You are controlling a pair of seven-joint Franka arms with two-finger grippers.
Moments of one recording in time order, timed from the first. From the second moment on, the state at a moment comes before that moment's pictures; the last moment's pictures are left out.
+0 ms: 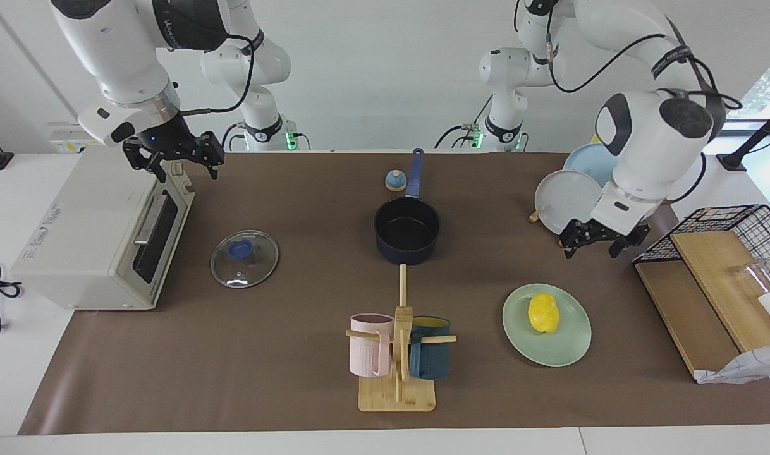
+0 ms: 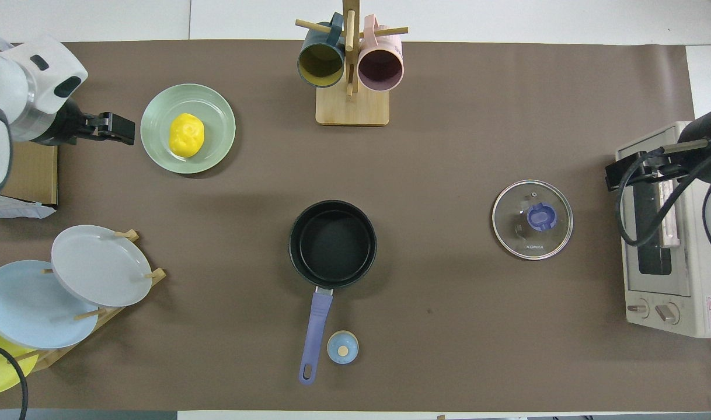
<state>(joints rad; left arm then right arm) -0.10 0.15 -0.01 -1.63 0.03 1.86 -0.03 0.05 0.03 0.00 -1.55 -0.05 1.51 -0.05</state>
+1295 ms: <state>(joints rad) -0.08 -0.08 -0.02 -1.64 -0.03 1.56 -0.10 0.05 0.03 0.01 -1.55 -0.05 1.51 -0.05</state>
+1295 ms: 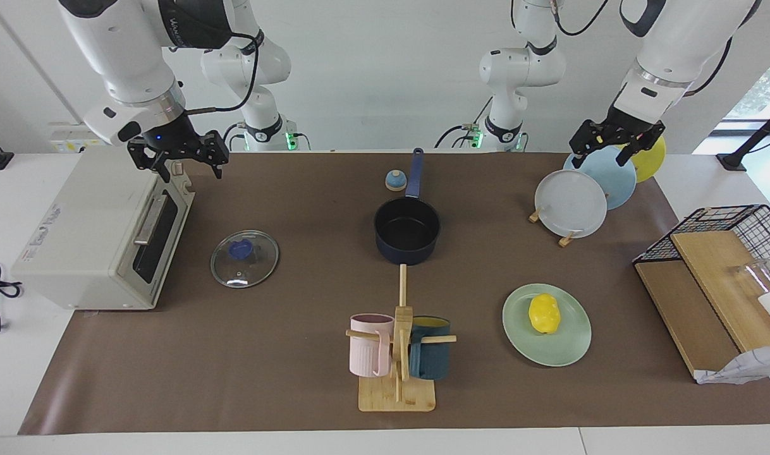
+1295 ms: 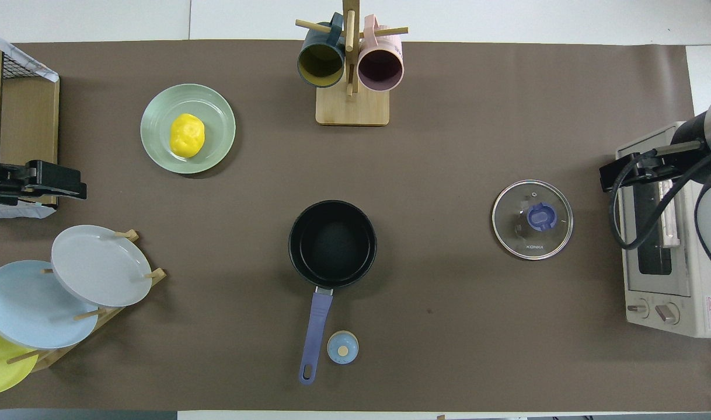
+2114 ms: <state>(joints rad) -0.08 -0.06 -0.04 -1.64 -0.03 1.52 -0.10 0.05 0.03 0.01 -1.55 -0.05 1.51 -0.05</state>
